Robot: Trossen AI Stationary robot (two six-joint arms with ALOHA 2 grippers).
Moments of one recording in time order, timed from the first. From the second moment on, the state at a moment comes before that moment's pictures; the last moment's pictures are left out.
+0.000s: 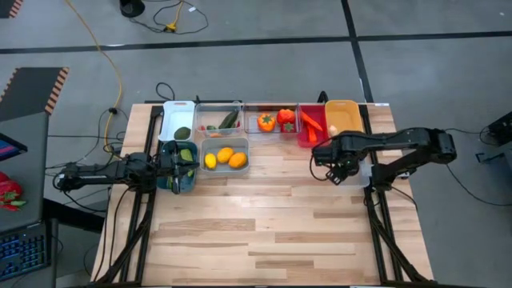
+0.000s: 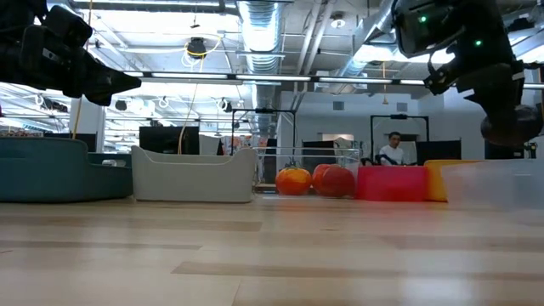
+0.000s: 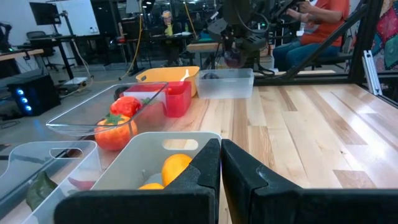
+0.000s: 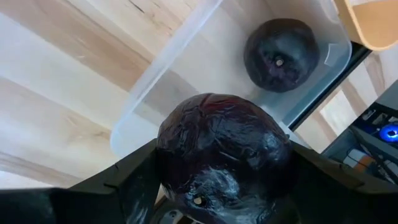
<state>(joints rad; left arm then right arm) 0.03 0.01 0.06 -0.12 -0.15 0.06 -0.09 1.31 0.98 -1.54 0.16 0.75</state>
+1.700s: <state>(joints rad) 0.03 0.01 0.06 -0.12 -0.15 0.06 -0.10 0.92 0.82 -0.53 0.21 0.28</state>
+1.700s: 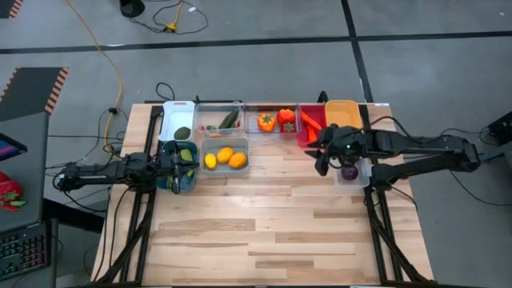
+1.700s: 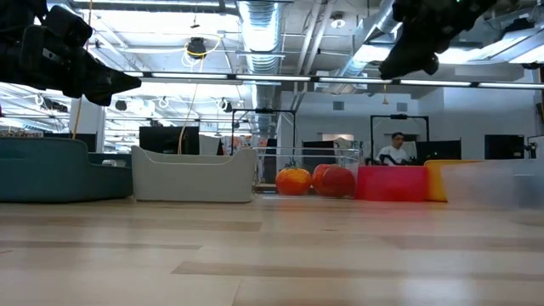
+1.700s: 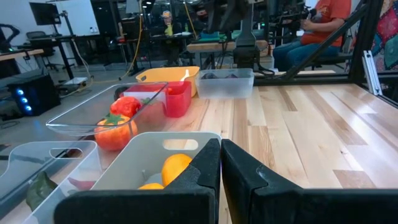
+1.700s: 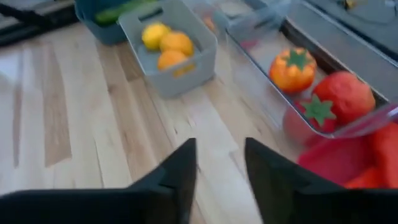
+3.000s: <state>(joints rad) 0.03 0.01 0.06 -0.12 -0.14 0.06 -0.17 0.47 0.23 -0.01 0.02 0.20</state>
